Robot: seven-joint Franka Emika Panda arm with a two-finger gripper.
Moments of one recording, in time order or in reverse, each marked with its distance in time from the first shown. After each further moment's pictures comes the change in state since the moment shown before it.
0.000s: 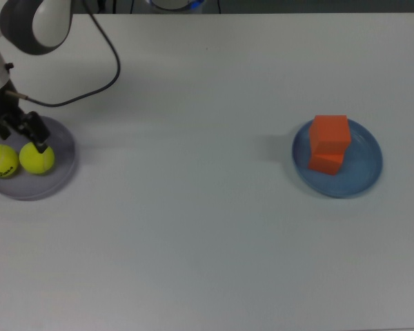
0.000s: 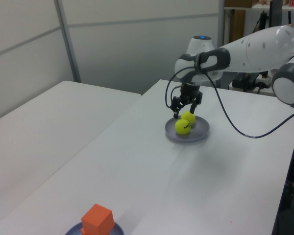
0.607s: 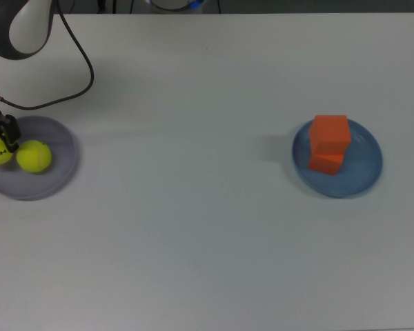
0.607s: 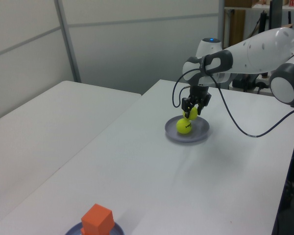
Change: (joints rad) arm -0.074 0.049 -0.004 -0.017 0.002 0.090 0.005
